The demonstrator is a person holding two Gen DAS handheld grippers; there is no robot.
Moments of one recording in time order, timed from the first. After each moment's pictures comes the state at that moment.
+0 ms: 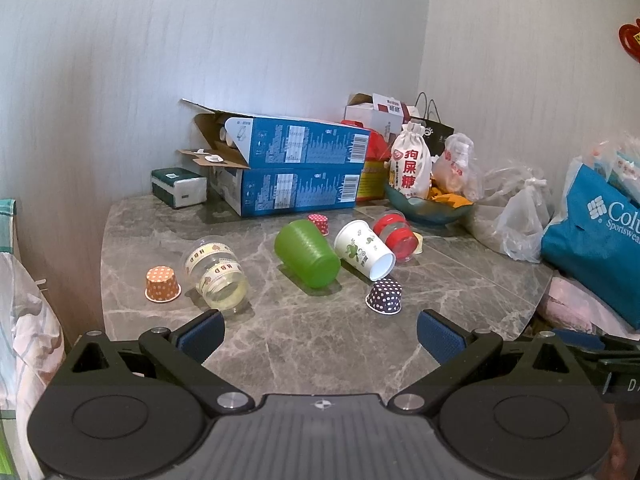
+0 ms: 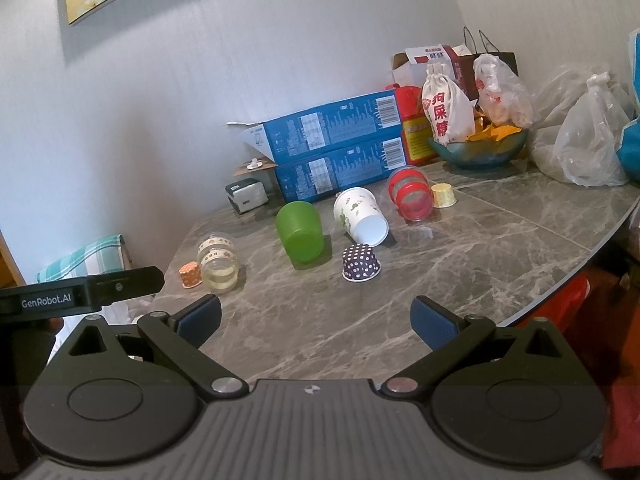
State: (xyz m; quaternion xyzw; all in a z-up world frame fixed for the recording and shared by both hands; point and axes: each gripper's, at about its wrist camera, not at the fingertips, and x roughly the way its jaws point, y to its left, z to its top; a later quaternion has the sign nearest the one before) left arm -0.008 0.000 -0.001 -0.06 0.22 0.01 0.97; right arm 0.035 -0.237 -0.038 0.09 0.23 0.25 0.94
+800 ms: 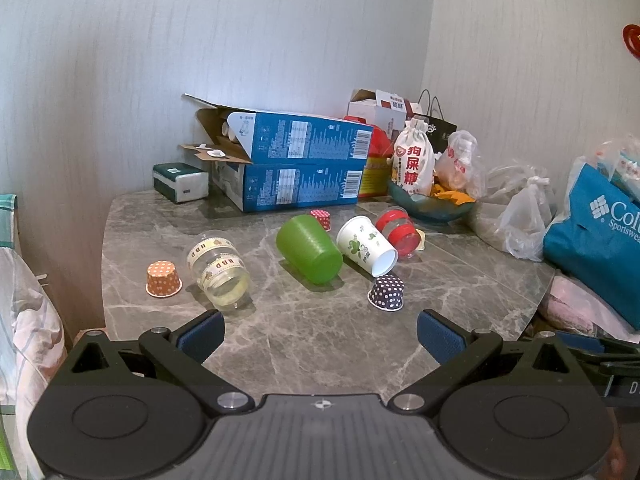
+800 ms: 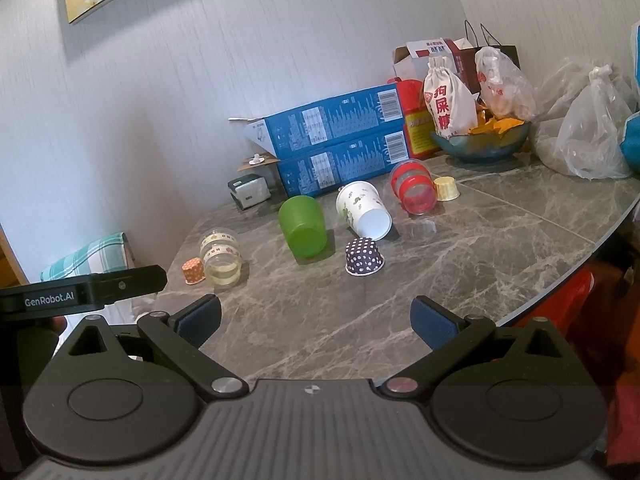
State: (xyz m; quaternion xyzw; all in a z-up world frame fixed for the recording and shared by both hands) left arm -0.003 0.004 -0.003 -0.07 0.23 0.02 0.97; right arm 0.037 -0.236 -0.041 0.09 0.24 0.25 0.93
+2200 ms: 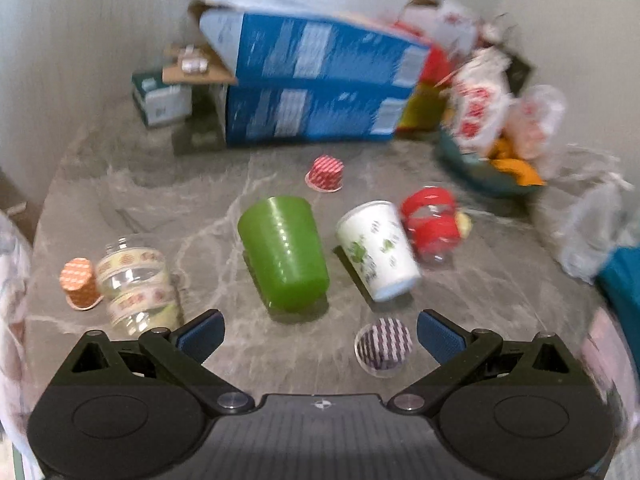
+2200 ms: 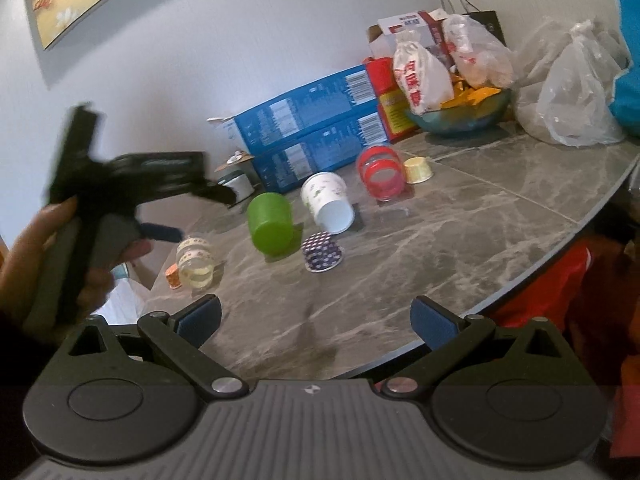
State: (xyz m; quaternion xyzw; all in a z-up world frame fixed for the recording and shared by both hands) left arm 0.224 -0.015 0.008 -0.14 0.42 0.08 0.89; right arm 0.077 -0.301 -0.049 0.14 0.28 0.26 0.91
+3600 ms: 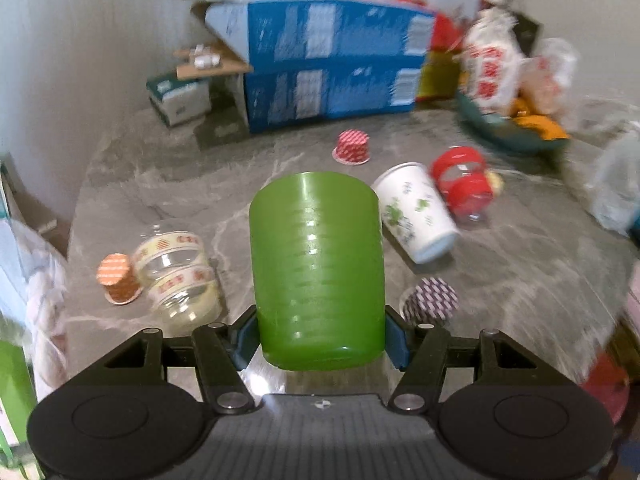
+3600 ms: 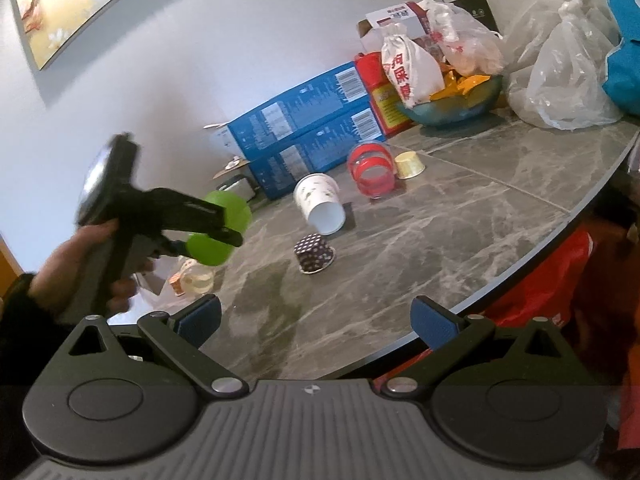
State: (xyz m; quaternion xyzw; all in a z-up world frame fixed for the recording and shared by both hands) left arm 0.176 -0.020 0.003 -0.07 0.43 0.09 0.90; right arm 0.083 -0.317 -0.051 0.17 0.29 0.28 0.90
